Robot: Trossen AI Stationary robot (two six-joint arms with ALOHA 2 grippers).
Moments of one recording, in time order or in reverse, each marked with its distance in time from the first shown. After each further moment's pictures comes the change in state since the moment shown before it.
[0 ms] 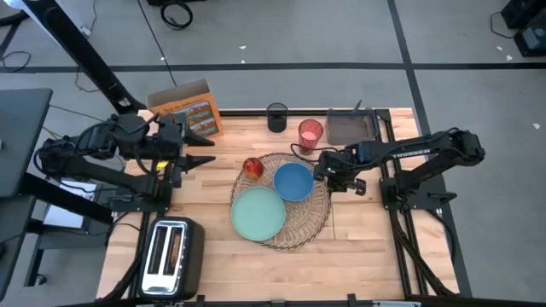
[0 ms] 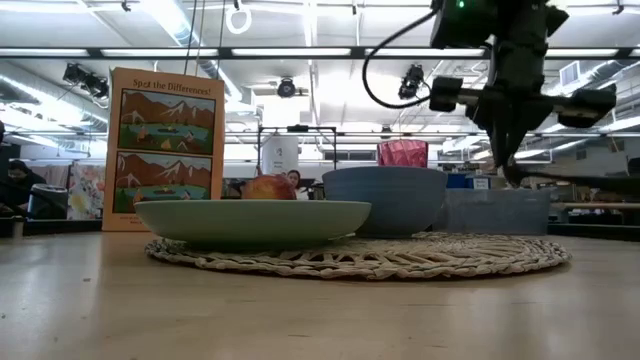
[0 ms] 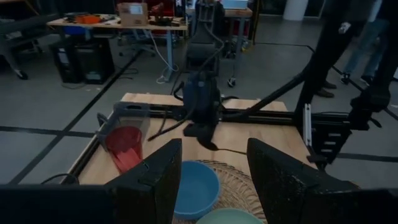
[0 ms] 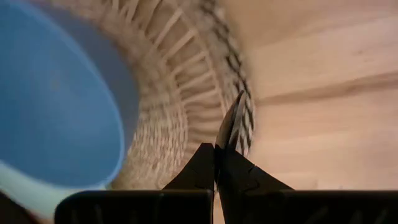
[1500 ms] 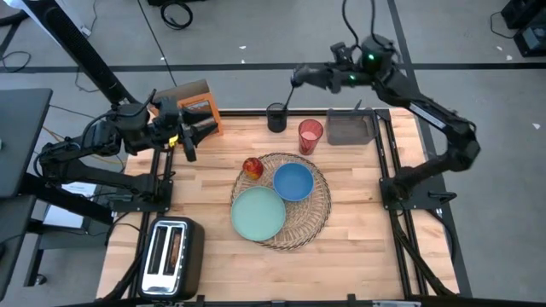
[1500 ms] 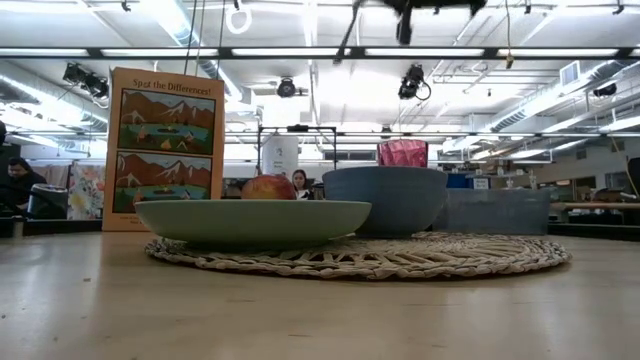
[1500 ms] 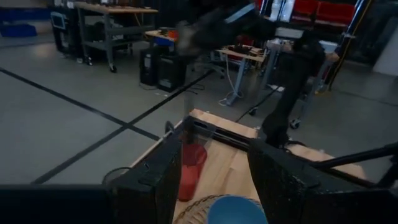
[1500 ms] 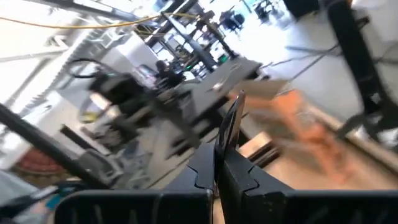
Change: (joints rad) left arm 0.147 0.020 -0.001 0.093 -0.215 -0.129; right arm -0.636 0.024 0.576 0.727 -0.549 -1.137
